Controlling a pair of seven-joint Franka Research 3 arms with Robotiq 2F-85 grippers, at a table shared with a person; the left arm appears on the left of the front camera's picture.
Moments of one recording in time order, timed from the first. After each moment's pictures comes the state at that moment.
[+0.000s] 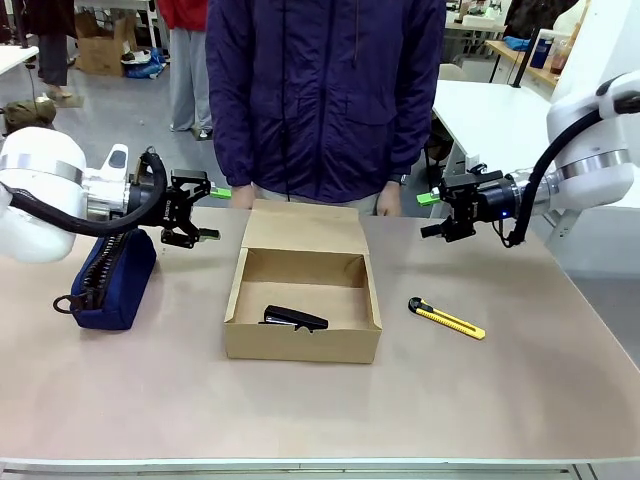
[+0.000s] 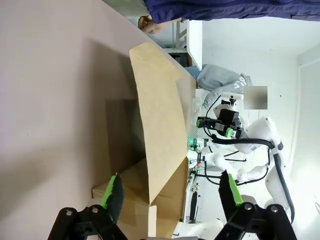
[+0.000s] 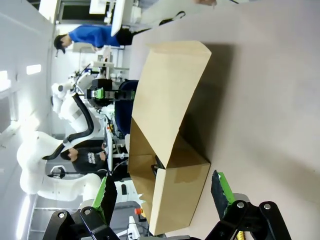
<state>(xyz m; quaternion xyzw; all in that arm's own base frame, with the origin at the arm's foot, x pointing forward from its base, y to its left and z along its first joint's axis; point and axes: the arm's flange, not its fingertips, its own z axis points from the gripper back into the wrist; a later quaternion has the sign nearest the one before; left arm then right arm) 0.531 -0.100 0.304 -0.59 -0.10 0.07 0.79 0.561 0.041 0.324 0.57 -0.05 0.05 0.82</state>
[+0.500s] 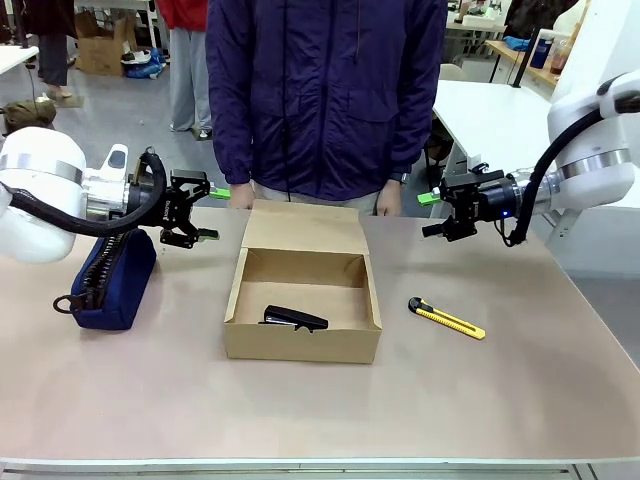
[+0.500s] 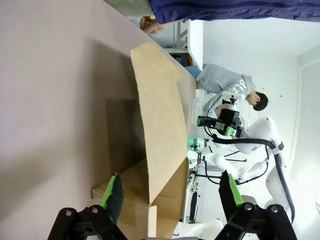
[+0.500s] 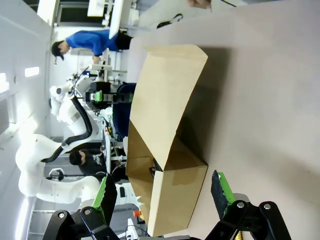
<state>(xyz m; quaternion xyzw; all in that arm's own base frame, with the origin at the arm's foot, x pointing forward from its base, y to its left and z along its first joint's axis) 0.531 -0.101 0.303 -0.60 -0.09 0.07 0.79 0.562 0.041 0.324 0.57 -0.05 0.04 0.82</state>
